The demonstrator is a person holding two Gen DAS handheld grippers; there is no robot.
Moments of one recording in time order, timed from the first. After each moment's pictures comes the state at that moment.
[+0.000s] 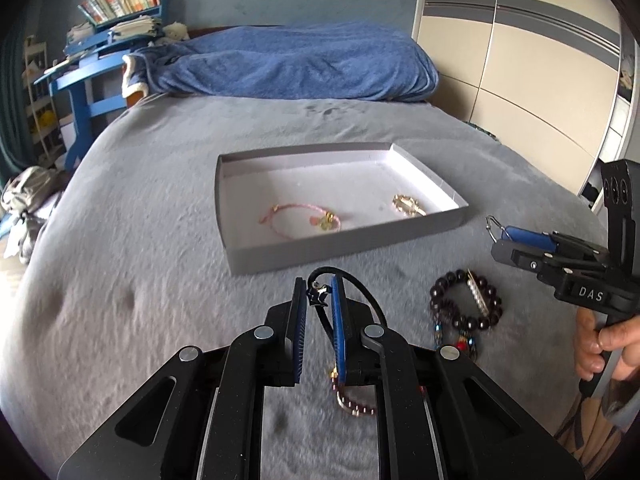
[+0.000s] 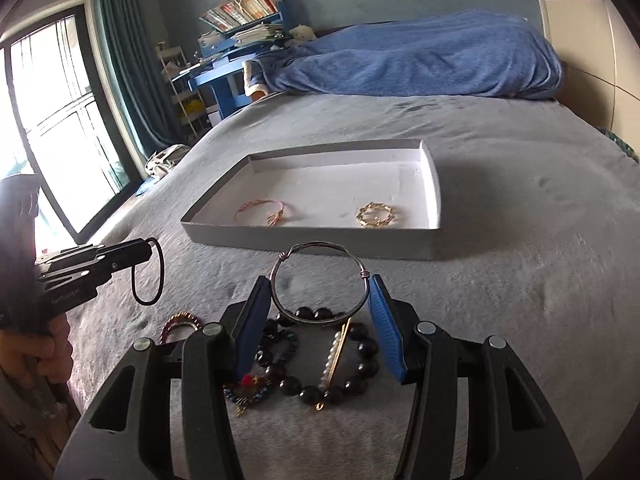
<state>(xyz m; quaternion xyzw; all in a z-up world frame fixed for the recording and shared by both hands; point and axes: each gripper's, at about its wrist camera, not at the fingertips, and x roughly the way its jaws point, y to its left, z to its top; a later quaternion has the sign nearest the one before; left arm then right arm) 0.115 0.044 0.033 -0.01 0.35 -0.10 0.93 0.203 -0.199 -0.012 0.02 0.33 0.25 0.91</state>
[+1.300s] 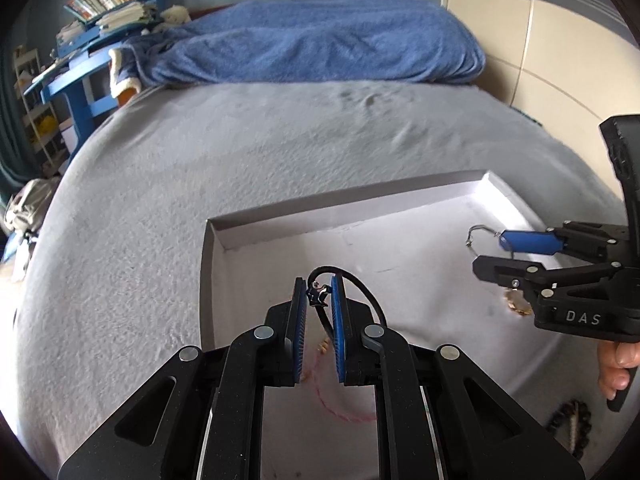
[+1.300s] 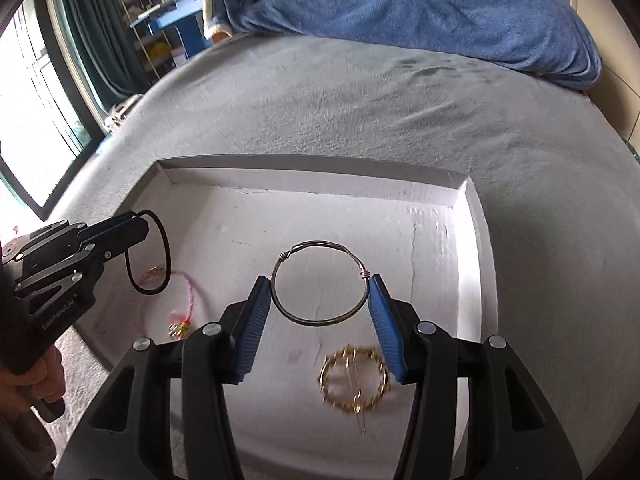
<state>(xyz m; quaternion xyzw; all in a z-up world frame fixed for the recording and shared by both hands) 0.304 0.050 0.008 0.02 0.40 -0.05 0.92 0.400 -0.121 -0.033 -0.05 0.44 0.21 0.87</state>
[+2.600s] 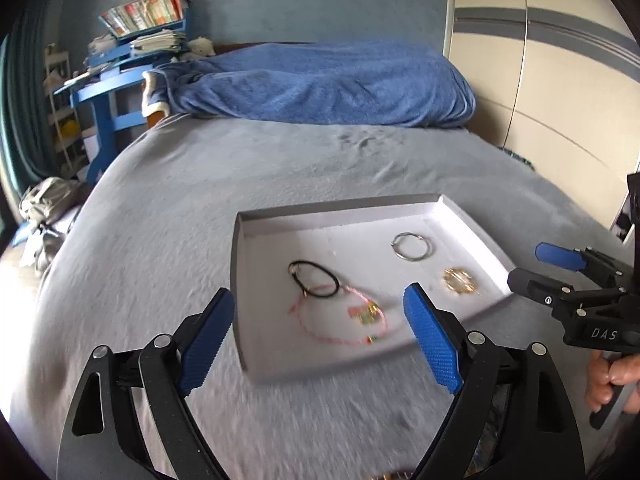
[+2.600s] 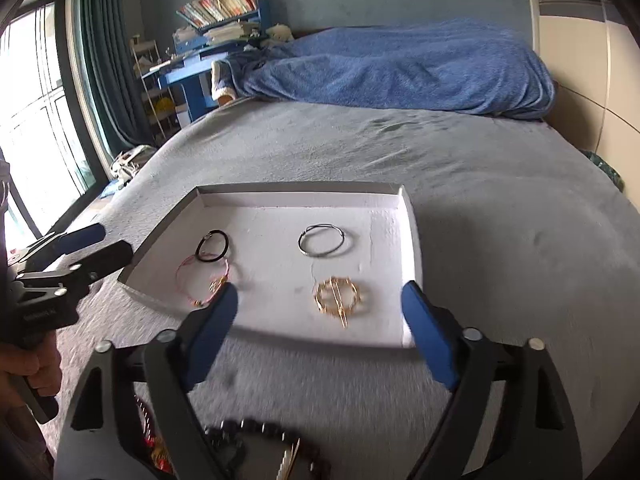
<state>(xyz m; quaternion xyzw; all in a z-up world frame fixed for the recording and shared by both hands) 0.189 0.045 0.050 -0.01 0.31 -0.04 0.95 0.281 -0.179 0.004 -0.02 0.32 0.20 0.93</state>
